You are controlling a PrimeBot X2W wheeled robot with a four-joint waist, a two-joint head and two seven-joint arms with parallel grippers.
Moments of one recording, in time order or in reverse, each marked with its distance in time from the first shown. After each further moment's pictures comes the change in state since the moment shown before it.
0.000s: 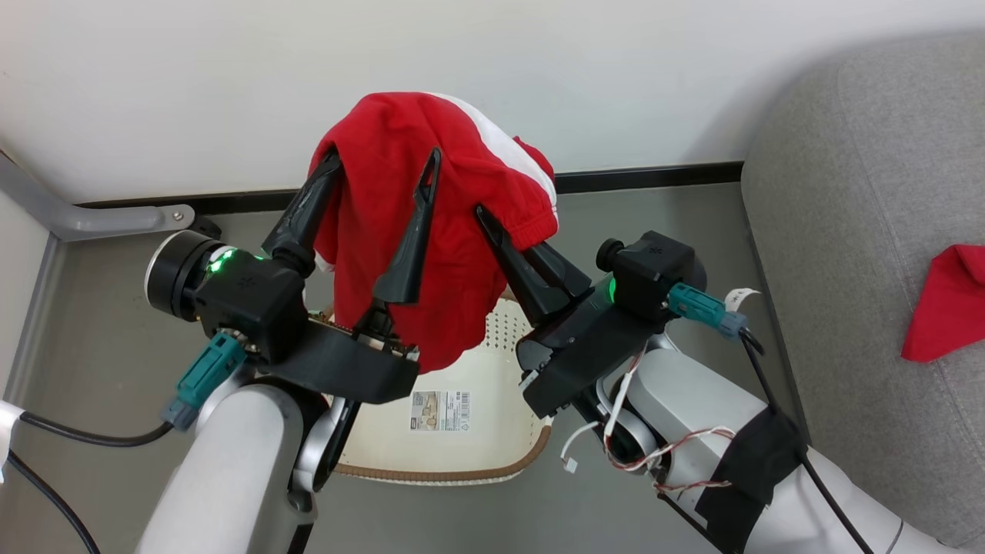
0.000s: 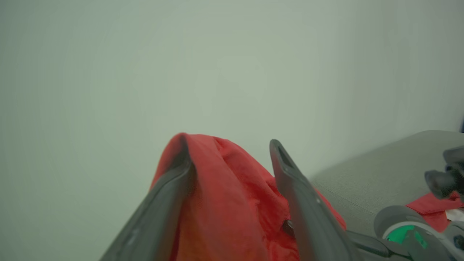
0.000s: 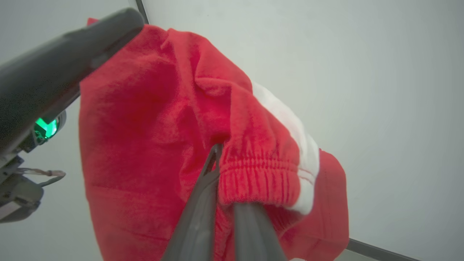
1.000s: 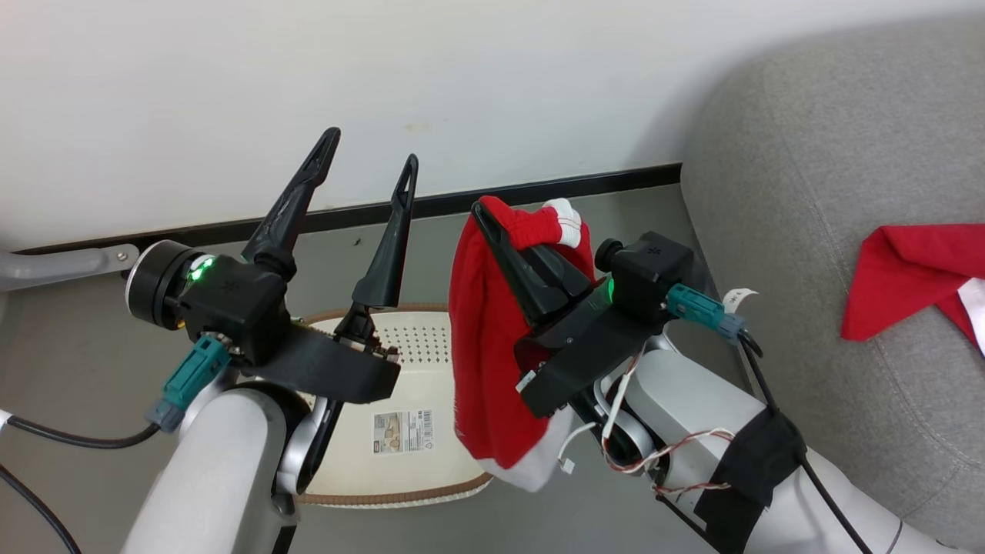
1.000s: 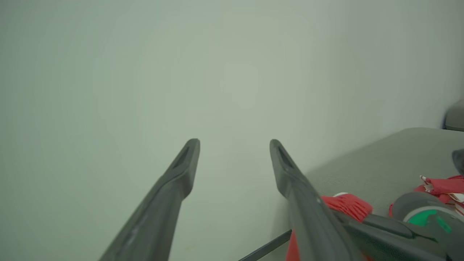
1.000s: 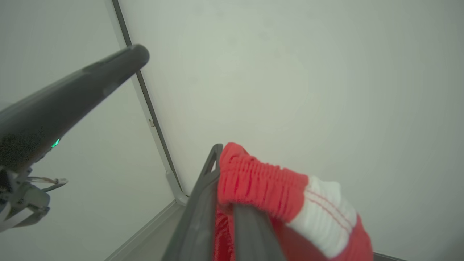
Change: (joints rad) left arm 0.012 0.028 0.010 0.019 0.000 0.008 -0.009; right arm 0.000 0.000 0.002 -0.013 -0.001 -0.016 0.000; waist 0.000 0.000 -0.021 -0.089
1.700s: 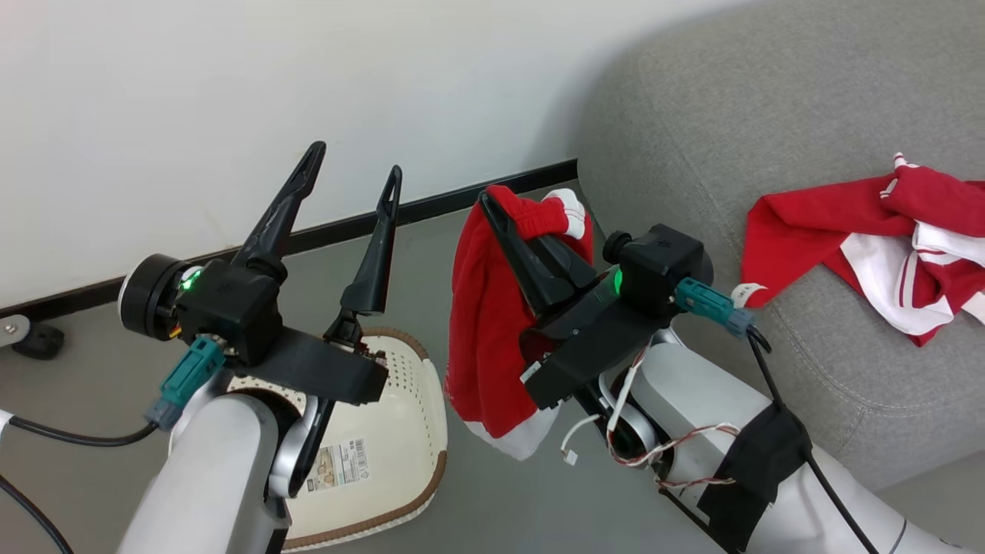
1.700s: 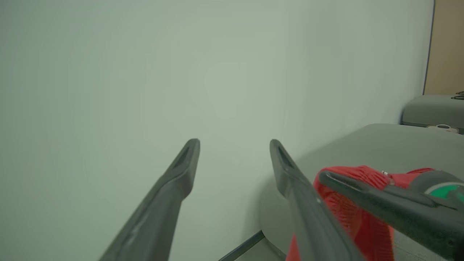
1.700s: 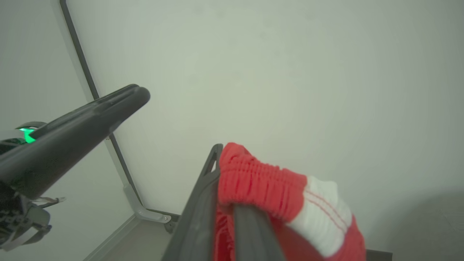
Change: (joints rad) left arm 0.013 0.010 0.011 0.032 0.003 0.010 0.000; right arm 0.000 0.000 -0.022 -0.007 -0.011 -0.001 0.000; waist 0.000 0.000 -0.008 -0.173
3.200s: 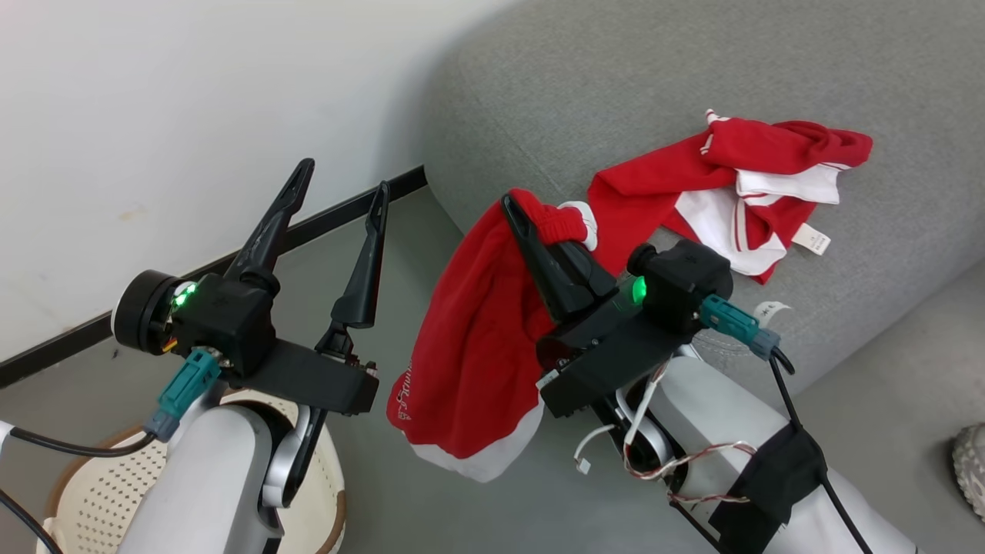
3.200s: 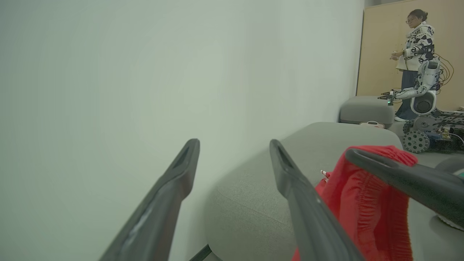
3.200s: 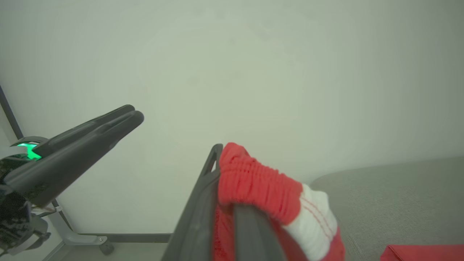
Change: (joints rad) left arm 0.024 0.019 0.006 0.017 0.003 0.007 -0.017; right arm 0.071 0.001 -0.082 -0.055 -0.072 0.010 0.000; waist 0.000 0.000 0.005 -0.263
